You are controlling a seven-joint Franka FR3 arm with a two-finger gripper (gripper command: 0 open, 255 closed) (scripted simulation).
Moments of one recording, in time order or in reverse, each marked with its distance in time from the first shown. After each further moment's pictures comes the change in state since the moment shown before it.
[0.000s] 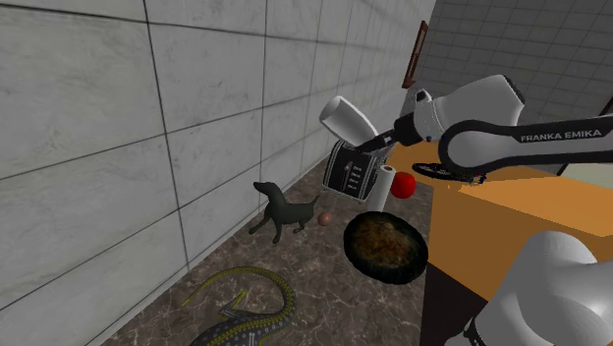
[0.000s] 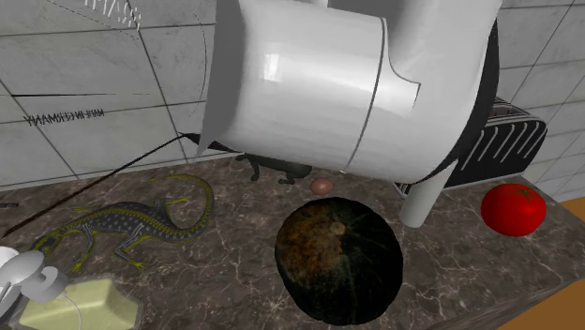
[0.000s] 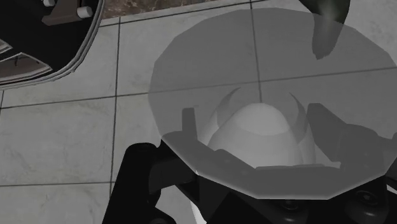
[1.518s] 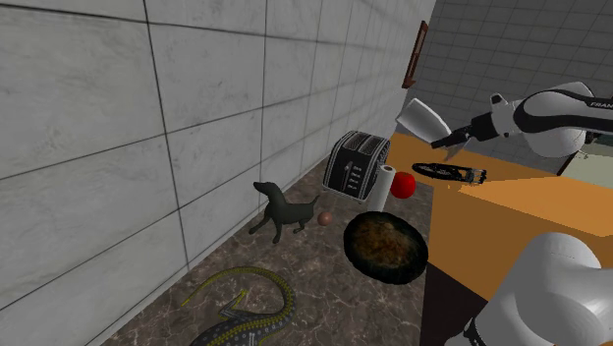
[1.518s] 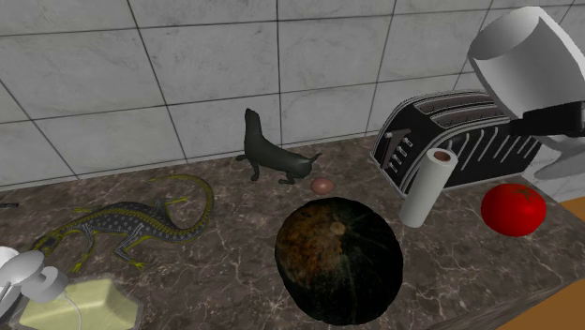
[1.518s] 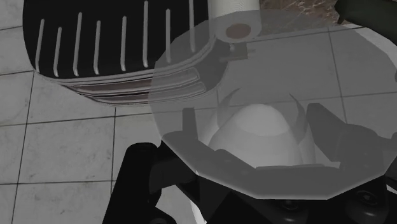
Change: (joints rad) arm -0.053 -0.159 -0.685 0.216 -0.119 -0.372 -0.614
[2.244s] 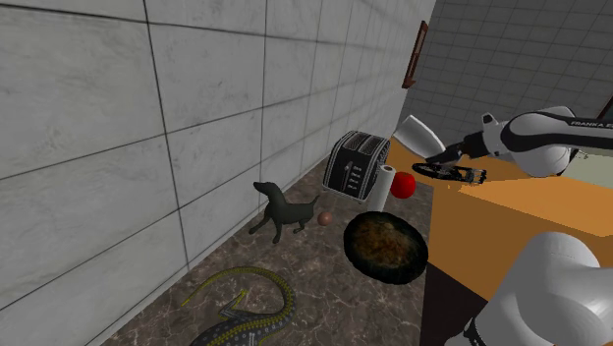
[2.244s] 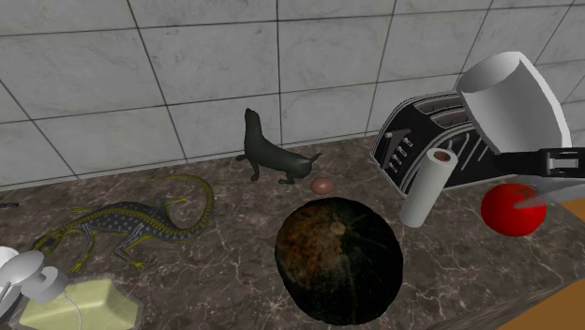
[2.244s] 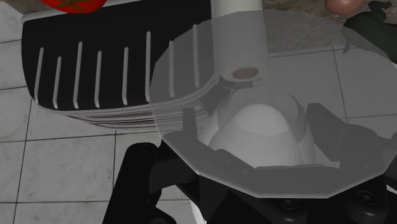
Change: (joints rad) arm 0.022 0.024 -0.117 -0.088 -0.022 0.121 -0.081
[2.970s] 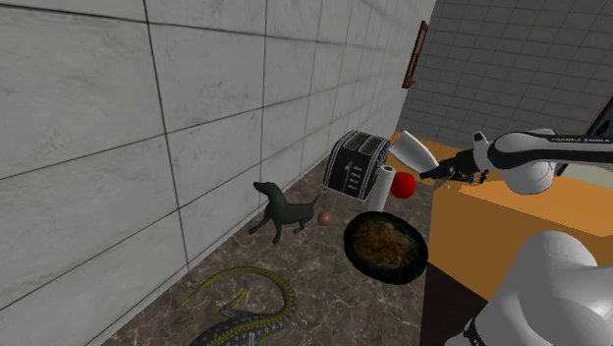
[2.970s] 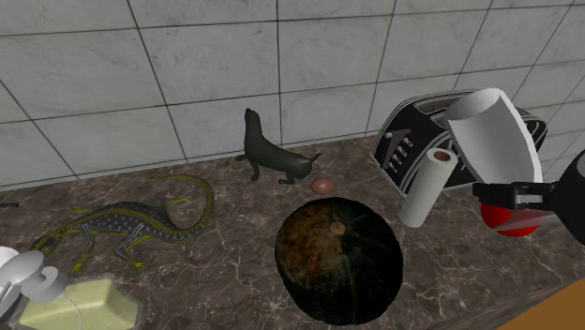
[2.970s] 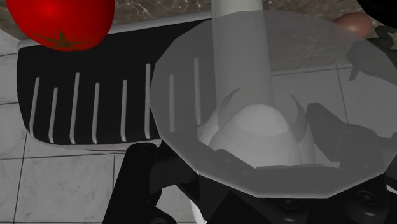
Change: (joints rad) arm 0.061 0.043 -0.144 -0.073 -0.016 0.143 -0.087
